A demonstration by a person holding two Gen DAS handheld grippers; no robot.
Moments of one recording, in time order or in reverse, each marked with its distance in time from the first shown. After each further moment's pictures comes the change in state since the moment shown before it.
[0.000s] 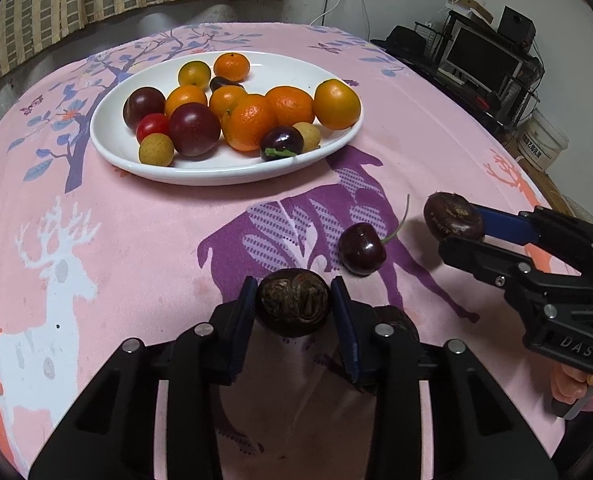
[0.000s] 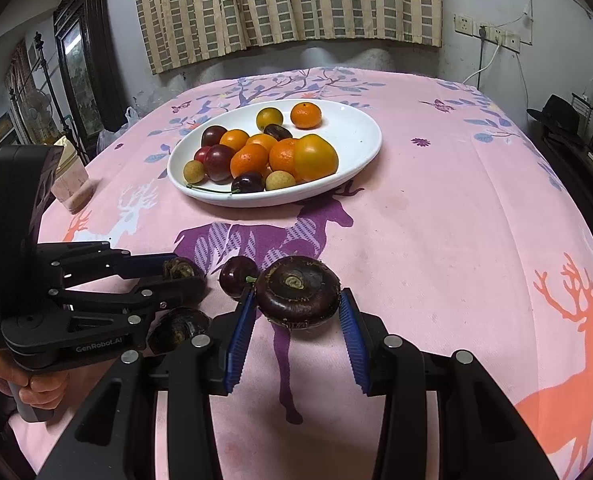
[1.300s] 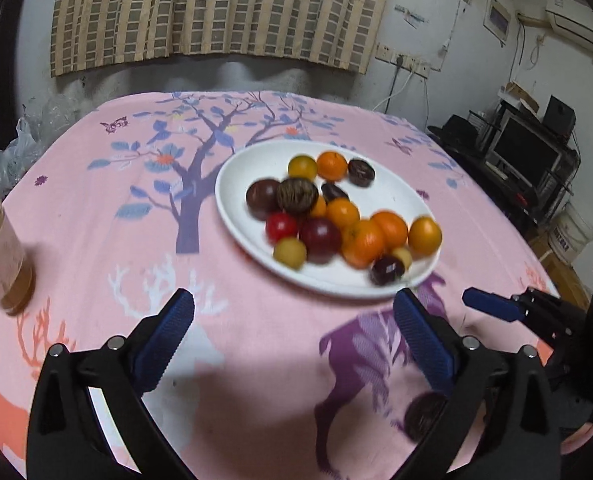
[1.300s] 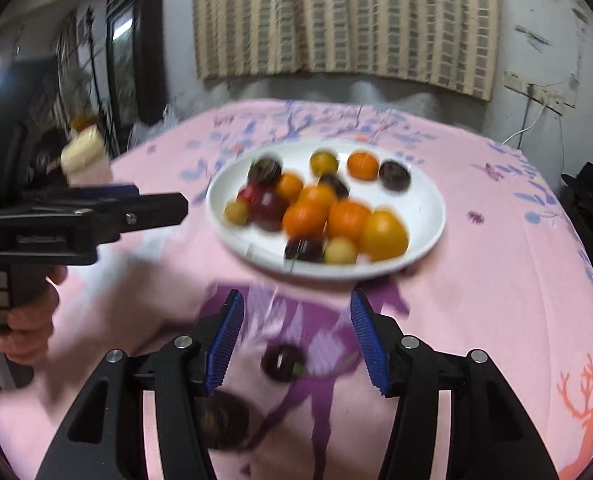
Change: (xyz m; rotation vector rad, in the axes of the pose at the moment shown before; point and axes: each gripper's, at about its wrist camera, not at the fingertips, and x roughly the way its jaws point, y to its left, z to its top) left arm -0.053 0.065 0.019 -0.177 -0.248 0.130; right arm 0.024 0.041 0.027 -0.187 -0.066 0.060
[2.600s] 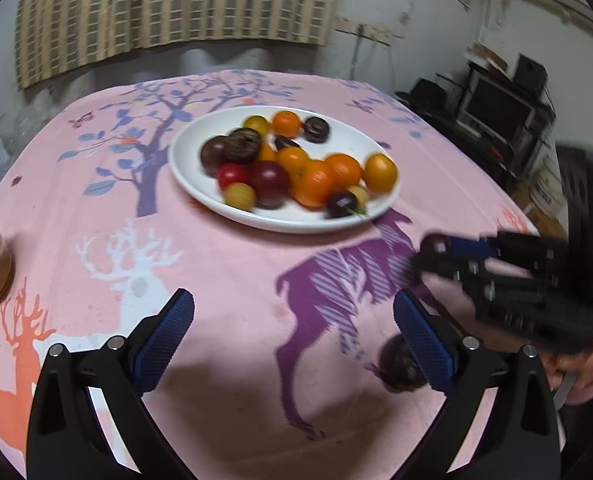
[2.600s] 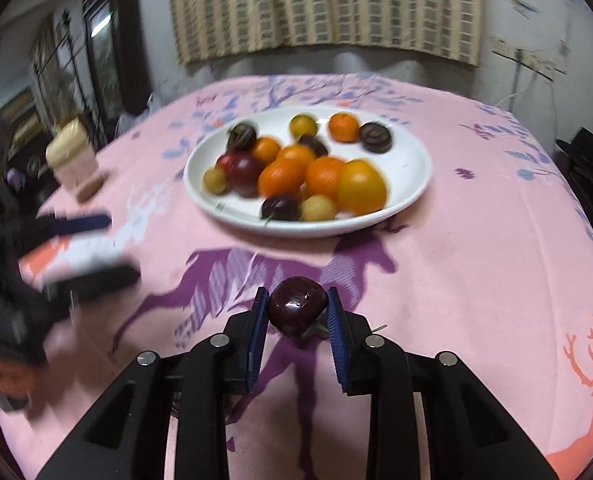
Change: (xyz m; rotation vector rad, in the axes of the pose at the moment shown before) left arm -0.005 -0.031 -0.033 0.132 0.073 -0.081; right arm -0.003 -0.025 -0.006 0.116 0.039 -0.013
